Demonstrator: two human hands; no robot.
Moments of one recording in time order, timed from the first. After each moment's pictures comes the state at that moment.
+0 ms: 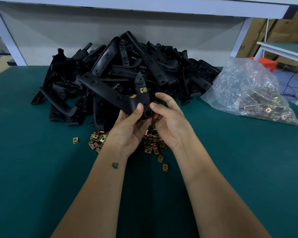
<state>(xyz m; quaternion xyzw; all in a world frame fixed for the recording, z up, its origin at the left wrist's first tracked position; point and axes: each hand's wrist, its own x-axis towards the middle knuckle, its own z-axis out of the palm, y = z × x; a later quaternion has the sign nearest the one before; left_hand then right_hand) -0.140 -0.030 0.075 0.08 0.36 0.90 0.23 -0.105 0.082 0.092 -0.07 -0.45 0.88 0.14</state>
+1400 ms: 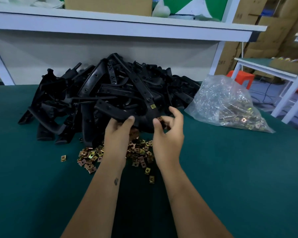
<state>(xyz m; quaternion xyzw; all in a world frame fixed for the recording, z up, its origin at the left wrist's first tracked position) -0.134 -0.012 0.089 0.05 0.58 0.81 0.07 -0.084 0.081 0.076 -0.18 -0.67 0.57 0.44</state>
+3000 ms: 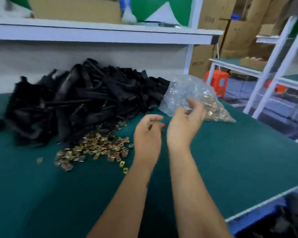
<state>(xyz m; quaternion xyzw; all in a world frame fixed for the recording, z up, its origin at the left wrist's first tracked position) -0.032 0.075 0.114 0.20 0.63 0.74 0.08 -0.015 0.149 0.129 -0.28 -0.53 0.52 0.61</state>
